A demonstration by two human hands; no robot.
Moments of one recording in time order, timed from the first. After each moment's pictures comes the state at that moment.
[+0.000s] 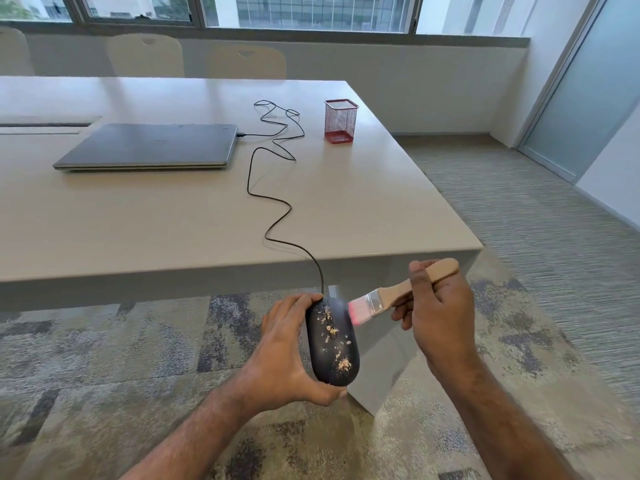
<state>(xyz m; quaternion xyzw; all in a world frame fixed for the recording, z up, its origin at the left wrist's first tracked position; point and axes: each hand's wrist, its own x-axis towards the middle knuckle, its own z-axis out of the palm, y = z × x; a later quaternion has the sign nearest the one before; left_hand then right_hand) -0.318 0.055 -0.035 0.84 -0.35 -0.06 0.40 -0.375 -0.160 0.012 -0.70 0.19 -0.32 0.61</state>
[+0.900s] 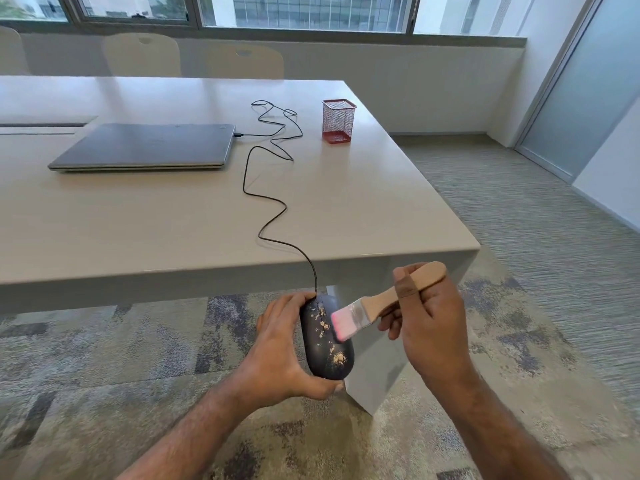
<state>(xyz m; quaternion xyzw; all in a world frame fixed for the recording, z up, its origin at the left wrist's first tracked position) -0.311 0.056 -0.041 0.85 -0.33 -0.07 0.41 -0.386 -0.144 0.017 -0.72 0.12 -0.30 0.61</state>
